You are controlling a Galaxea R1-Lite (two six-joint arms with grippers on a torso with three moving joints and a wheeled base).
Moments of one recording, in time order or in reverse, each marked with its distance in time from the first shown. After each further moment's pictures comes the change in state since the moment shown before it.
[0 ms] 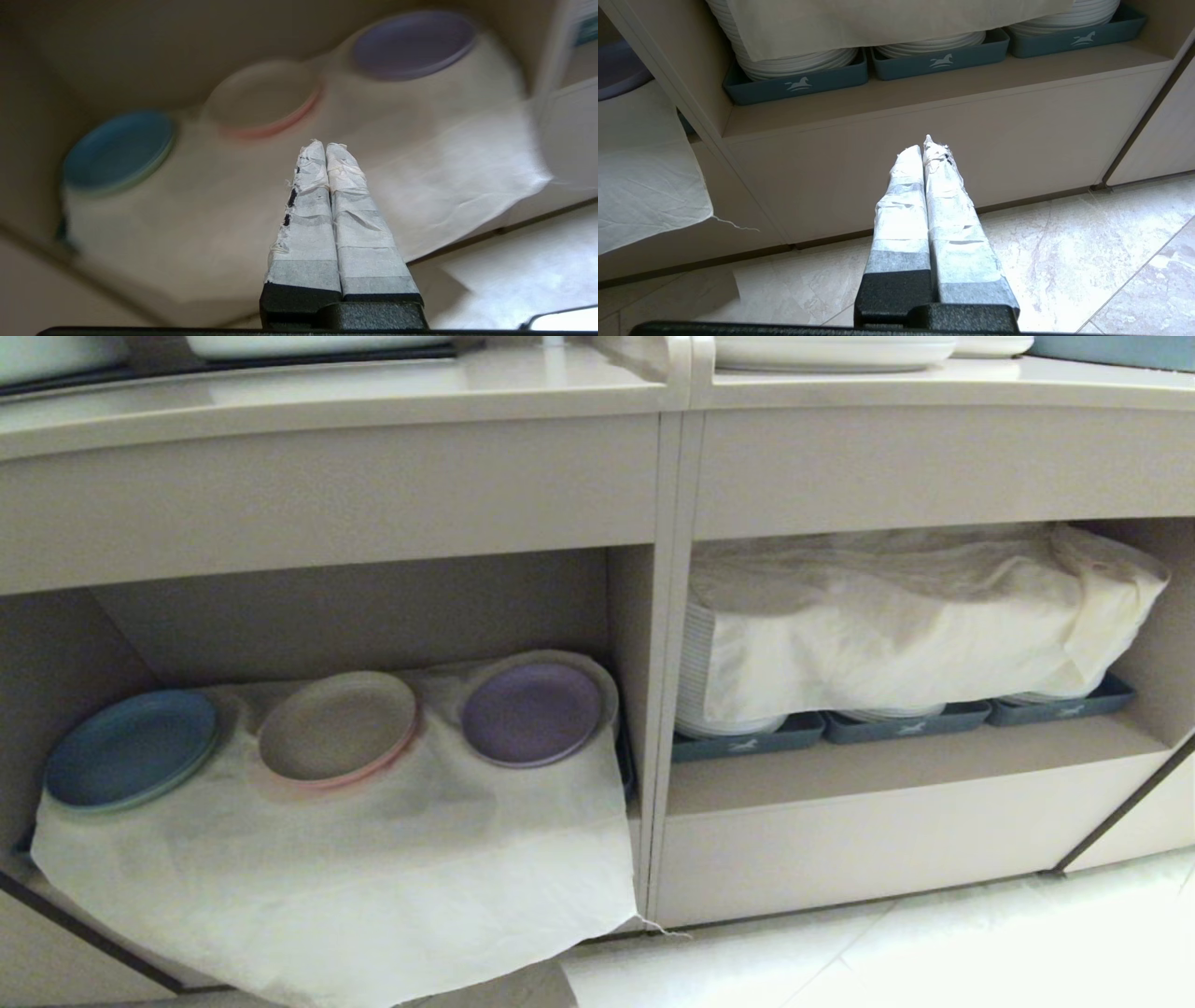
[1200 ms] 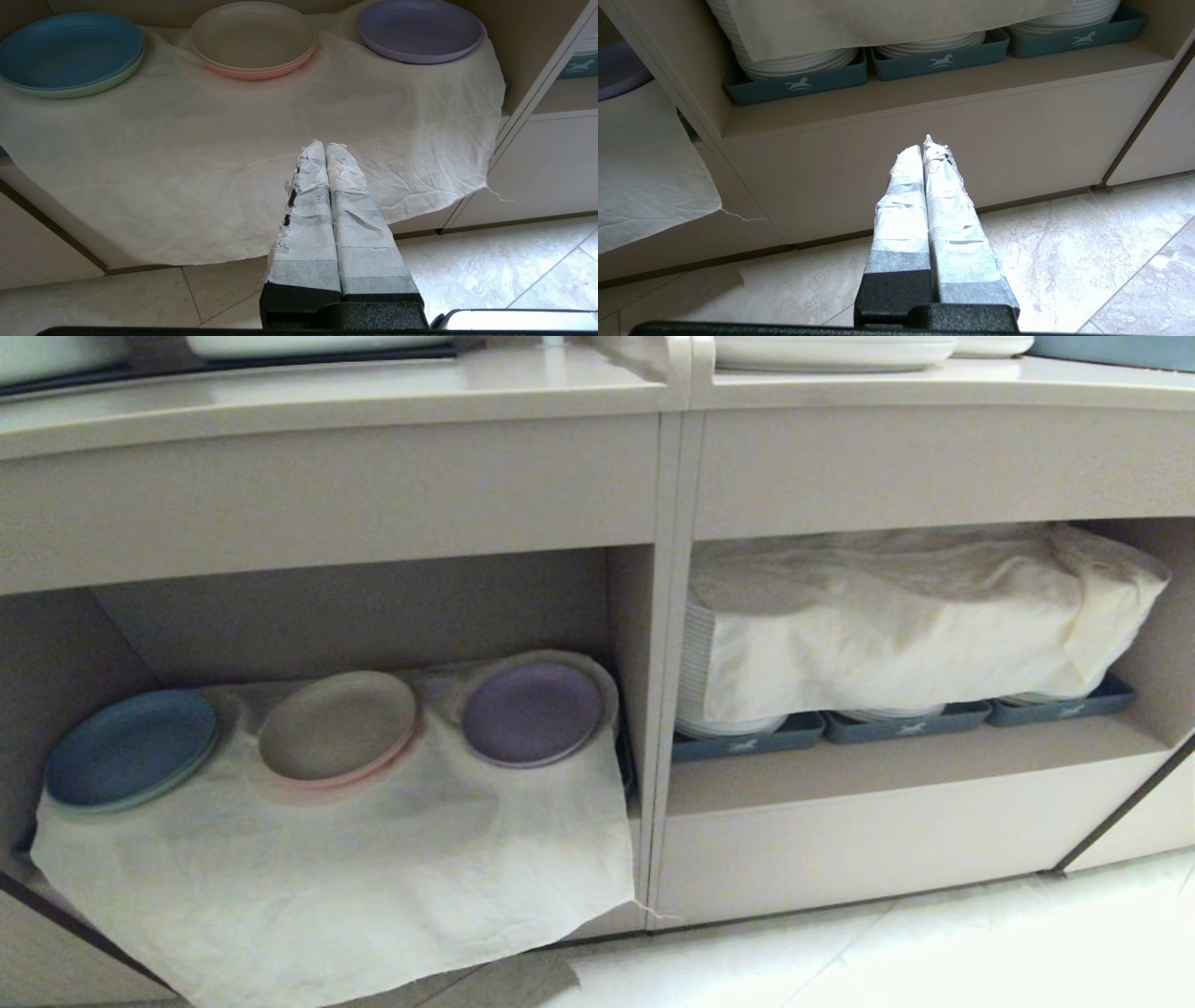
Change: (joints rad) left arm 0.000 0.000 0.011 0.085 0.063 -0.269; right arm 0.000 0.000 0.000 0.000 0.000 0.000
